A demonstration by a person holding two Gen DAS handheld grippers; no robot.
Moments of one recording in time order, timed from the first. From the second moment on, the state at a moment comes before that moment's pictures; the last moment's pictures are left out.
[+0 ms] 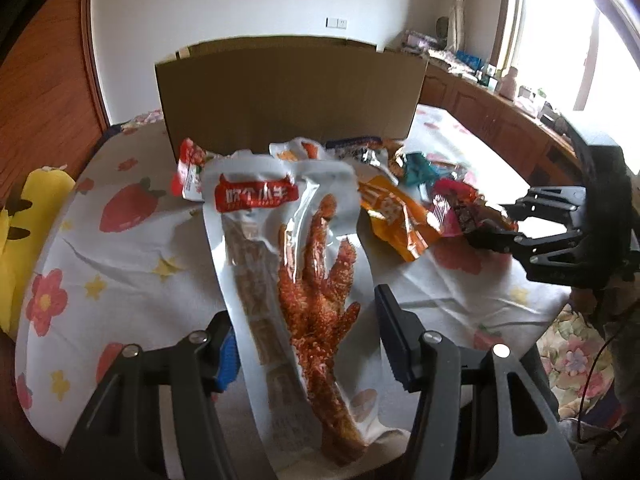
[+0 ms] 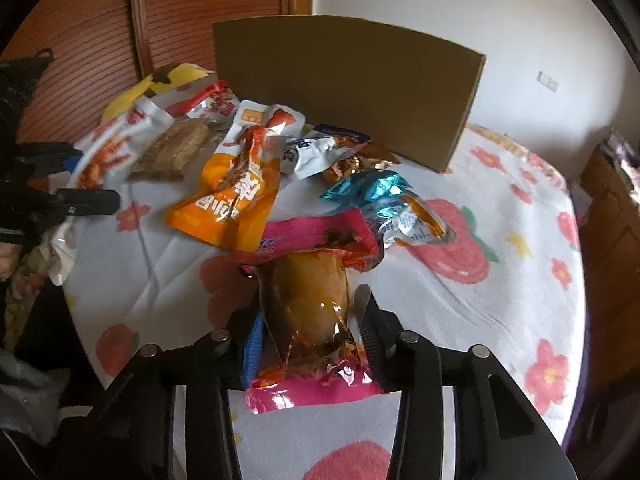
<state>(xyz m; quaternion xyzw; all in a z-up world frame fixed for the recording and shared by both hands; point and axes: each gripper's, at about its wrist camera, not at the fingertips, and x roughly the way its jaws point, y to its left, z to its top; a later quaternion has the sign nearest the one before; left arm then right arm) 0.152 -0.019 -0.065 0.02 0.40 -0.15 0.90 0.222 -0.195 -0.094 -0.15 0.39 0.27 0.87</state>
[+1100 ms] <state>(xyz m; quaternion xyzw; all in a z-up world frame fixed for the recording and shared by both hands) 0.175 0.012 0.023 -0.01 0.26 -0.15 0.95 0.207 -0.206 0.000 -0.10 0.31 0.24 0.91</state>
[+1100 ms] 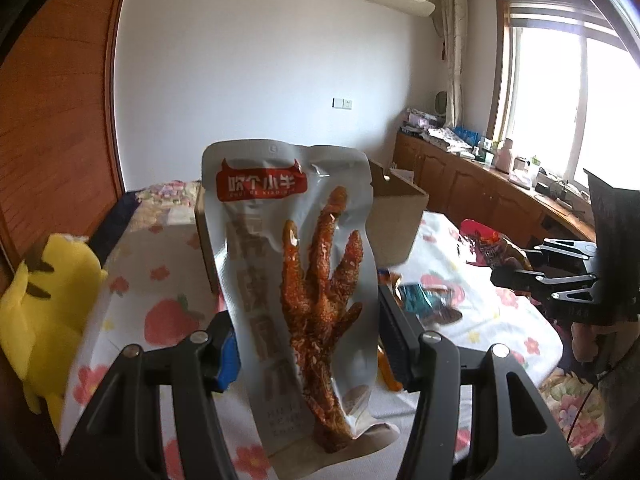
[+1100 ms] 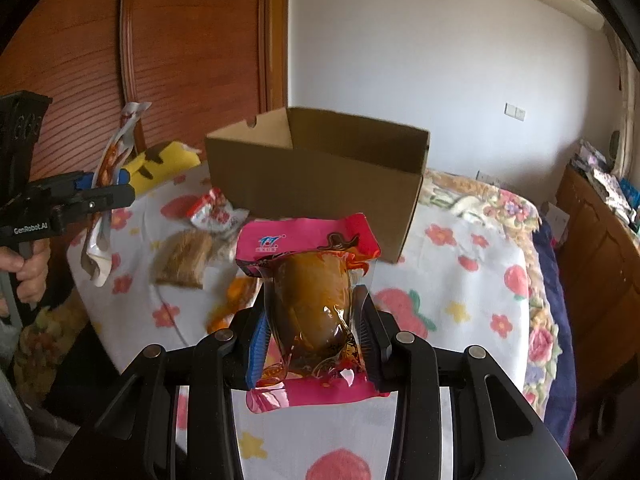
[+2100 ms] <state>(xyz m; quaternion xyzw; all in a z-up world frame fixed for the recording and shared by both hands) 0.345 0.008 0.080 0.03 0.22 -0.16 0.96 0.388 -0.136 0.047 -0.08 0.25 0.25 0.93</state>
